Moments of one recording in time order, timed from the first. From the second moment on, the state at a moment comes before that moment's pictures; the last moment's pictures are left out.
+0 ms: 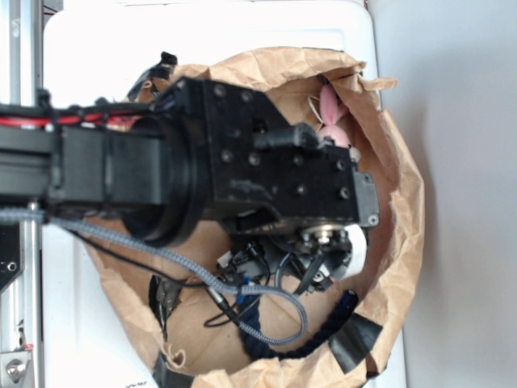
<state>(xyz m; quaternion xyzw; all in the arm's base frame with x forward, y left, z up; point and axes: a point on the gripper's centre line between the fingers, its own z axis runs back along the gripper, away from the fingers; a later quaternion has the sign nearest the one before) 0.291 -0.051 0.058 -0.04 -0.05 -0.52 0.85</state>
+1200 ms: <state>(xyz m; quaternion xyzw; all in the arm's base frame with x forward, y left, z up) 0.250 -0.106 0.081 -0.04 -0.09 -0.61 0.78</state>
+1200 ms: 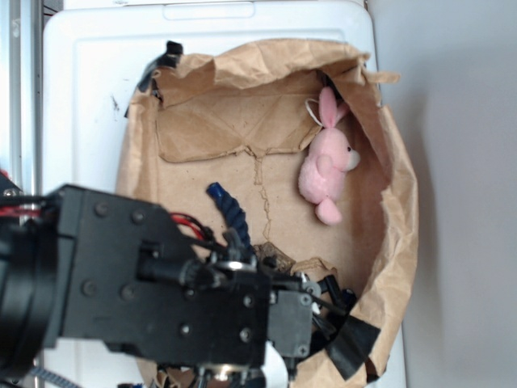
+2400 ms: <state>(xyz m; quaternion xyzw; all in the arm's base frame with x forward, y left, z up) 0.276 -0.103 0.028 -0.03 -0.02 -0.61 0.79</state>
